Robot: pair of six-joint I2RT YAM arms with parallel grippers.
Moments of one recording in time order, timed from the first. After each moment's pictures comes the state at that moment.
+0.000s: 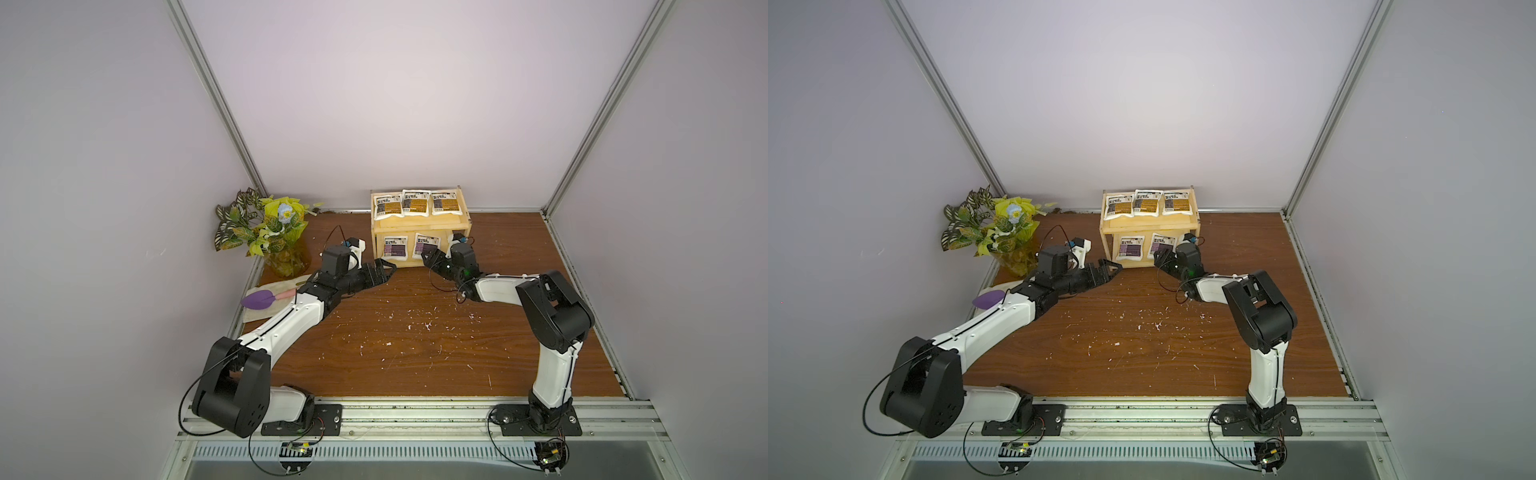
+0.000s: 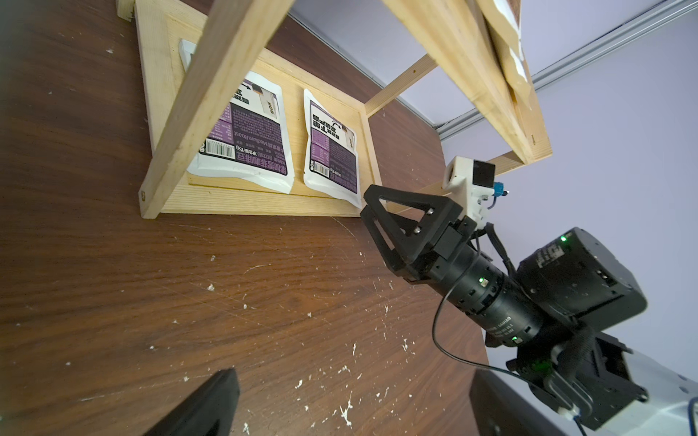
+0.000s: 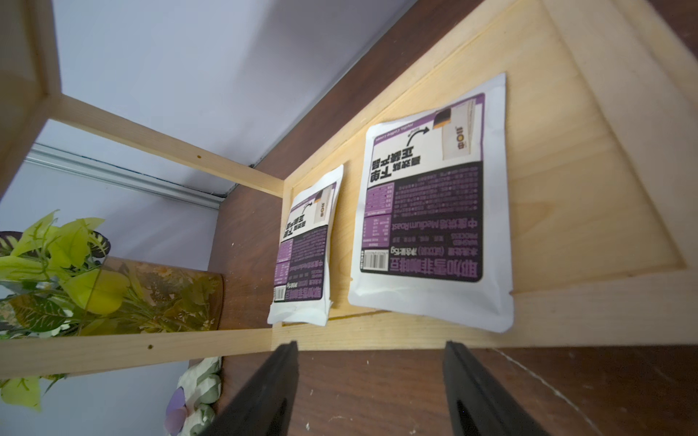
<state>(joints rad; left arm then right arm) -0.33 1.35 0.82 0.00 0.47 -0.68 0.49 1.95 1.03 0.45 -0.08 0.91</state>
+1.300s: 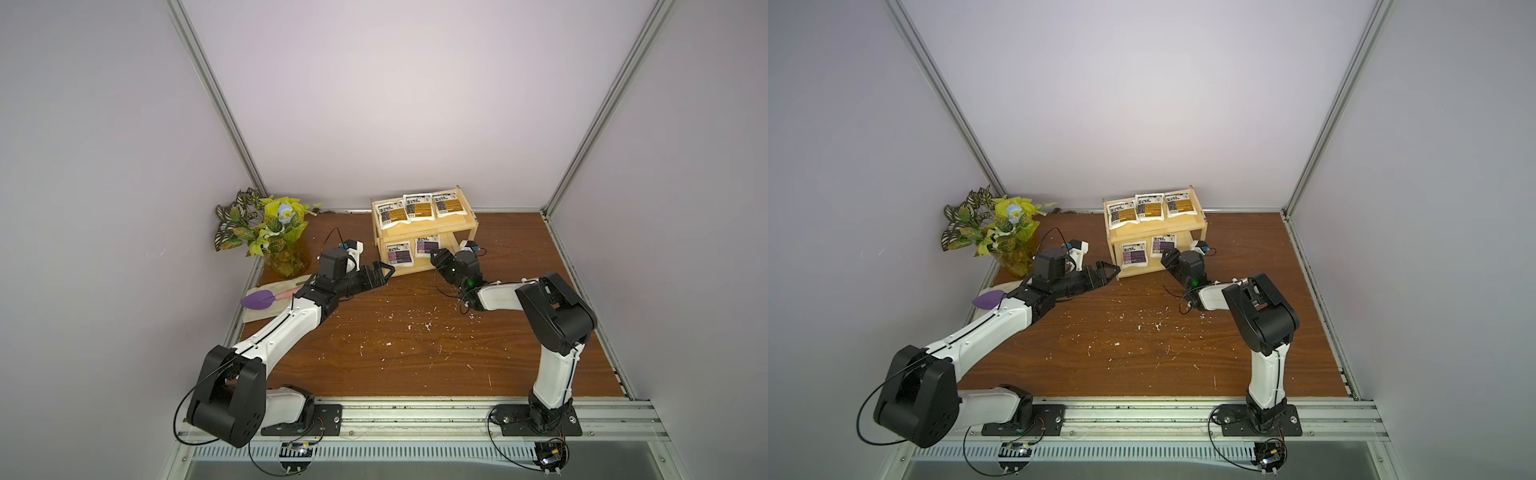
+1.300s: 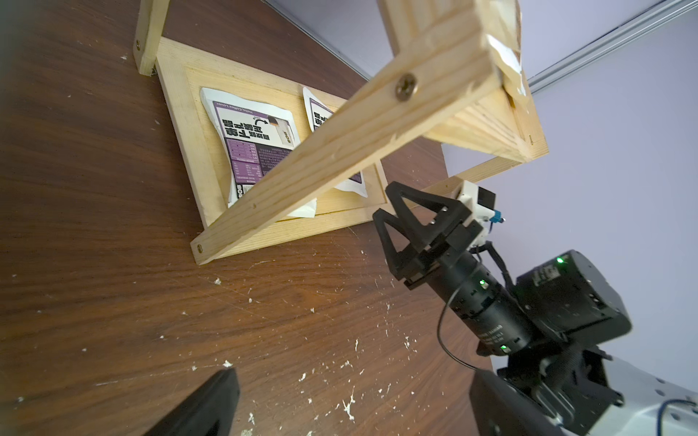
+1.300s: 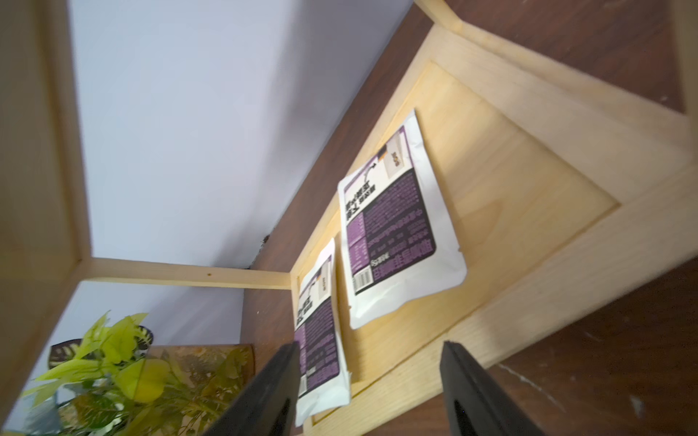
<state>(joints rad) -0.33 1.31 0.79 -0.01 0.45 -0.67 0.50 1.88 0.90 0.64 0.08 1.13</state>
